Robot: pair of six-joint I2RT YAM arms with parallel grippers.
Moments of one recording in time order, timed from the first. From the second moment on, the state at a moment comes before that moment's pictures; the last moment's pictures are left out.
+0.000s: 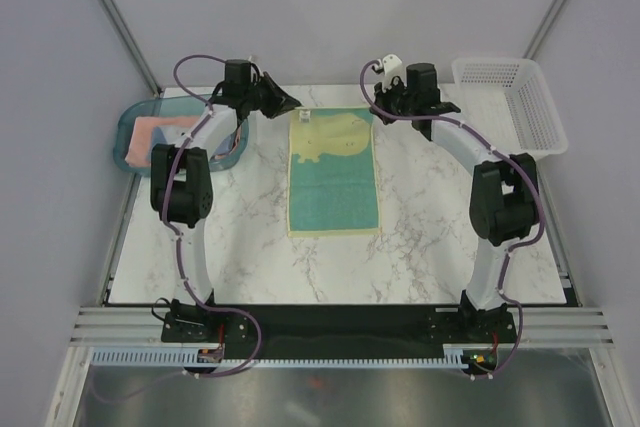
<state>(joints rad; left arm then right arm) -0.16 2.15 1.78 -0.16 0.50 -0.84 0.25 1.97 1.58 -0.10 -0.37 -0.21</state>
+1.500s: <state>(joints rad) -0.35 1.55 0.93 -0.32 0.34 -0.84 0.45 1.44 0.89 -0.27 -0.20 -0.03</state>
